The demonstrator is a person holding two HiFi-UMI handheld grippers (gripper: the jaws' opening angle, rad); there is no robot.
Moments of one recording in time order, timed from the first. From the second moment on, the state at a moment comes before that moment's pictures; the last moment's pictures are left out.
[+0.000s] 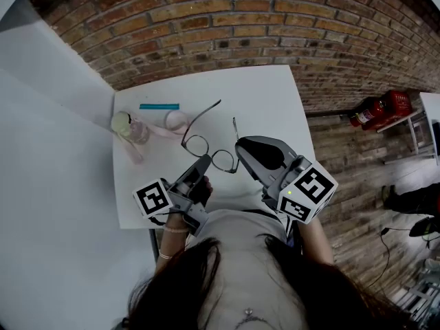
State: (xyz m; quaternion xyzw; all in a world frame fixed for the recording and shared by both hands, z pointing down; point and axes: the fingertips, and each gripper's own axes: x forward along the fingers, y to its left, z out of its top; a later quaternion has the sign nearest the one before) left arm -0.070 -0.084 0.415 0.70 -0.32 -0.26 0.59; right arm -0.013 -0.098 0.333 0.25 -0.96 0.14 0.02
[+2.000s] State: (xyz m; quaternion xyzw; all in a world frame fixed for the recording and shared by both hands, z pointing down) left arm -0.092 -0.087 0.418 0.66 -0.33 -0.31 0.60; right arm -0.002 -0.100 0.328 0.26 -0.95 0.14 0.01
